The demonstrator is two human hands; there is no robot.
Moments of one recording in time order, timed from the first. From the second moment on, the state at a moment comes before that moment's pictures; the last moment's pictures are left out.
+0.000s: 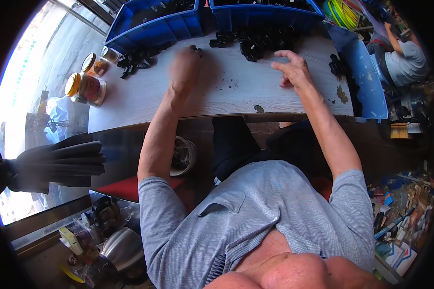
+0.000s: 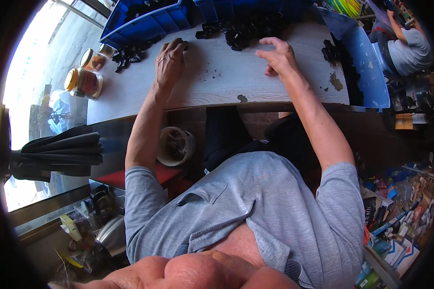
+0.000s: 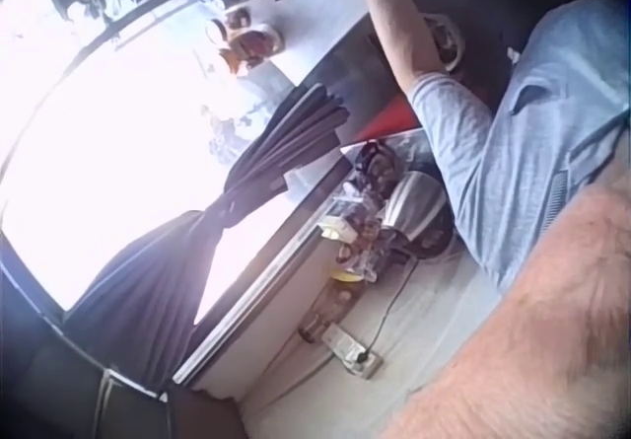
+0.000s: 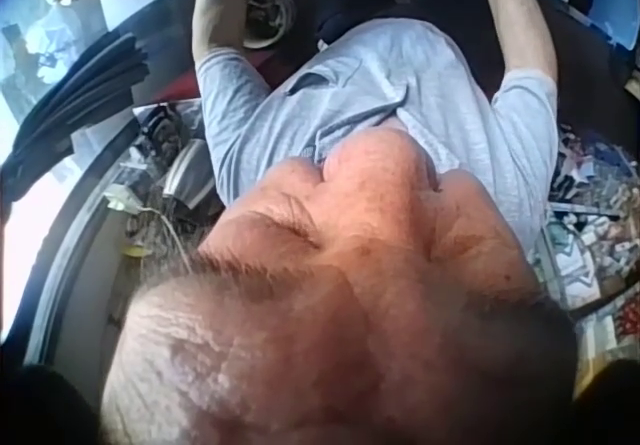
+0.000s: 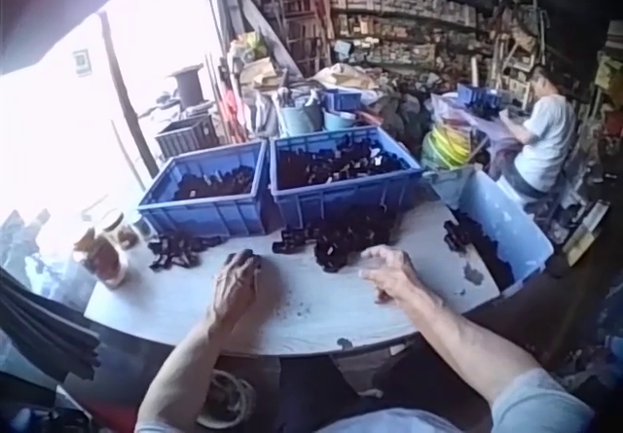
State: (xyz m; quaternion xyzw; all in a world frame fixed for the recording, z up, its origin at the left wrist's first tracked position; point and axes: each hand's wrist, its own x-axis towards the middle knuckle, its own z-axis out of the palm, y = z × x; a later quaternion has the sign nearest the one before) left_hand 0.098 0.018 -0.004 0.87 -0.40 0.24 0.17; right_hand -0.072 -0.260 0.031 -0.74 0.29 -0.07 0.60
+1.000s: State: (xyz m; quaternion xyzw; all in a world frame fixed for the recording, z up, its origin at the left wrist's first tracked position) left_hand 0.066 -0.008 -0.010 0.85 -0.37 0.21 0.31; right_hand -0.041 -0.222 0.031 -0.85 0.21 -0.07 0.47
